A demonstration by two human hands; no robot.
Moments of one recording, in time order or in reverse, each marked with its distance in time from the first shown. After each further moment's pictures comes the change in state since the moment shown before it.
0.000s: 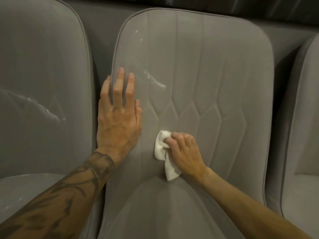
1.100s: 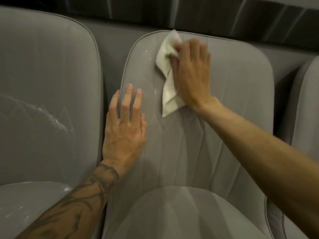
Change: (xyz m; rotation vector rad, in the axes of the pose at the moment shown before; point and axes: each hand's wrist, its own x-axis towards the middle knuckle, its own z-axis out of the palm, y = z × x) left_hand 0.001 -0.001 0.001 -0.038 0.003 -0.006; right_hand 0.238 0.076 -0.044 -0.122 0.297 0.199
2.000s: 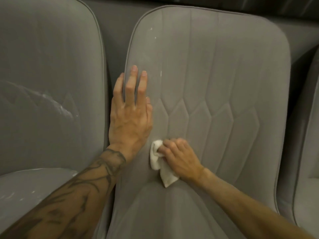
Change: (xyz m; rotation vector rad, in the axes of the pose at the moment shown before) left_hand 0.000 0.000 0.001 -0.027 0.037 -0.001; right_hand -0.249 -0.059 -0.031 0.262 -0.375 -0.352
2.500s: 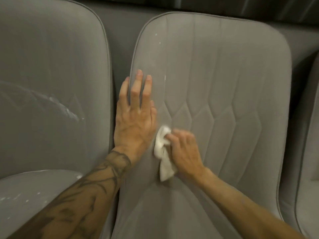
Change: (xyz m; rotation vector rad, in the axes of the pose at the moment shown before) left_hand -0.001 -0.001 0.003 0.017 -0.009 0.005; right_hand 0.023 0.000 -0.004 0.032 0.143 0.231
